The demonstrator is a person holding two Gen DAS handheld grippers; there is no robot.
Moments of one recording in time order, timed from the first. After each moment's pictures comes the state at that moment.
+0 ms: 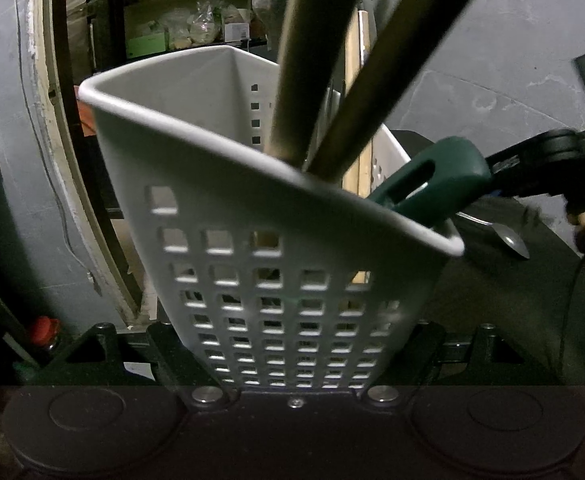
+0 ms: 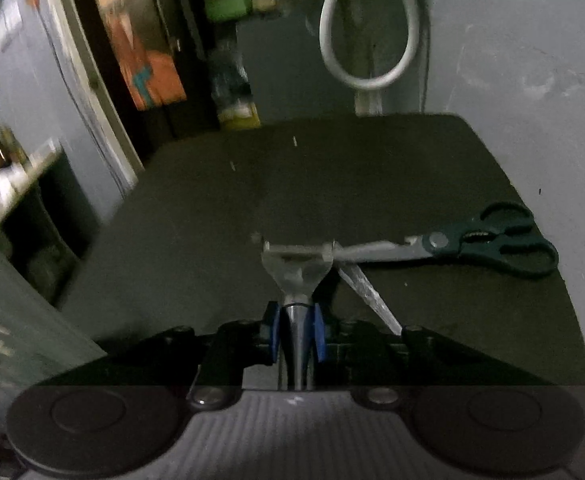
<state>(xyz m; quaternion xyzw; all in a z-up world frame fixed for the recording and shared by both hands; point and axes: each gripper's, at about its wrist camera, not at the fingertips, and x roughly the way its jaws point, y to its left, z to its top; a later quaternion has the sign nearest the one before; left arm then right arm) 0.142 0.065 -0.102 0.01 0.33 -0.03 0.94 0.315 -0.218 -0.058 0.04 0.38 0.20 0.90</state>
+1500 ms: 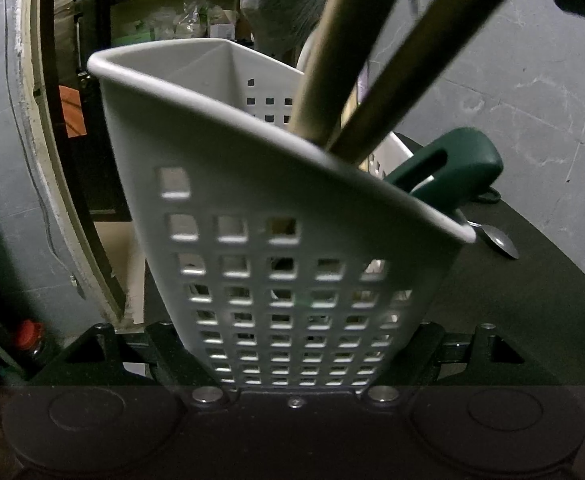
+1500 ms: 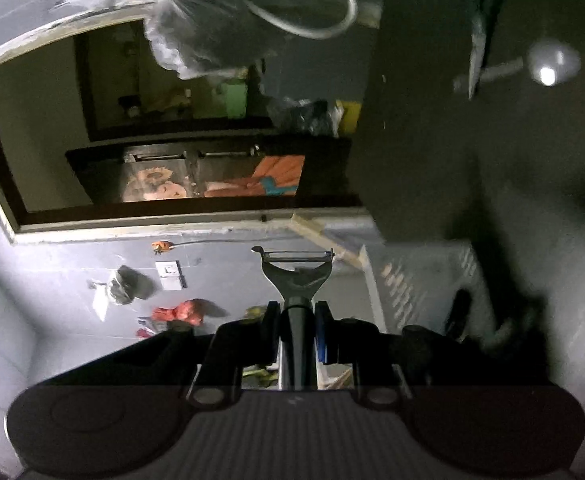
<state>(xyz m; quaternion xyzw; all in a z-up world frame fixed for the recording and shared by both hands) 0.144 0.082 -0.111 0.00 0.32 -0.06 0.94 0.247 -0.264 -0.028 0.61 0.43 0.29 0.61</state>
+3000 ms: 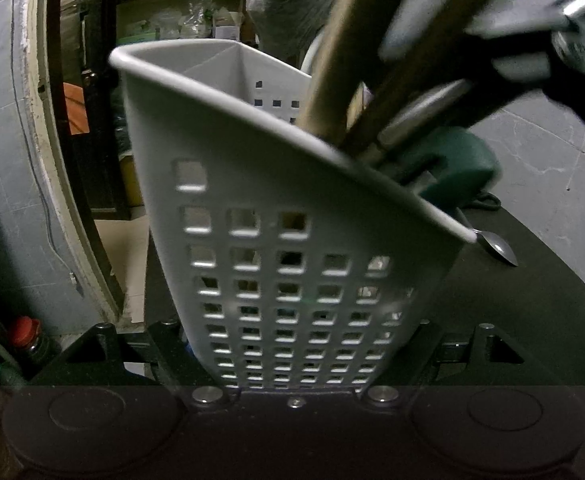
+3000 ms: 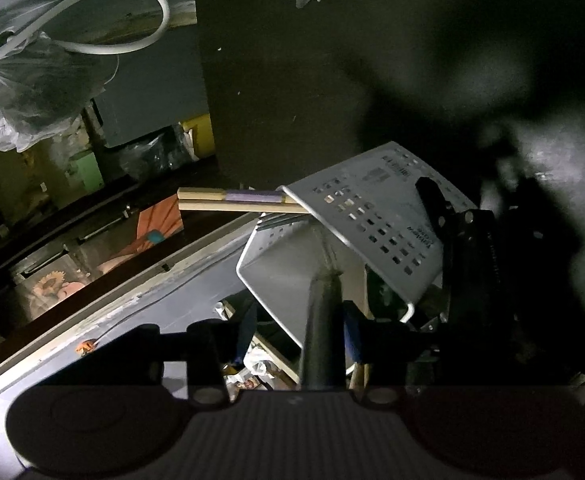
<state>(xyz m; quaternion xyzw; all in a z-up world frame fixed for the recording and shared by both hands) 0.137 0.089 -0.115 -0.01 0.32 -0.06 0.95 0.249 -0.174 -0.056 0.67 0.53 0.07 0.51</state>
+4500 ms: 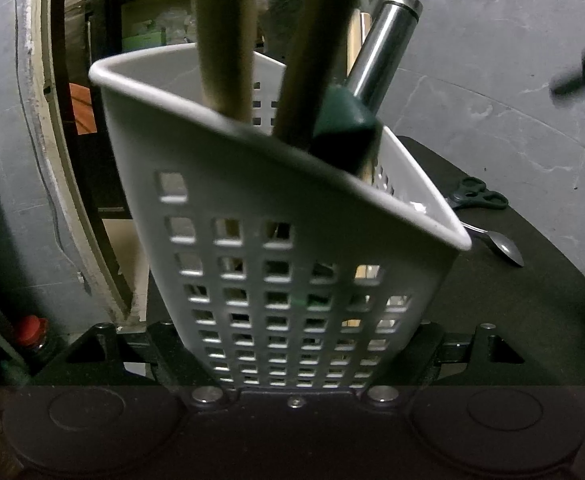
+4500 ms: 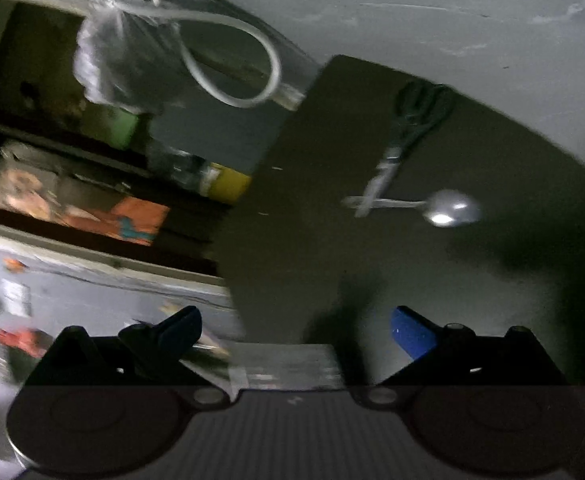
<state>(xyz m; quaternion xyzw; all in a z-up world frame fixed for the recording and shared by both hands) 0.138 0.080 -0.112 0.00 0.32 -0.04 0.95 0.260 -0.281 0.003 0.39 0.47 0.08 0.79</state>
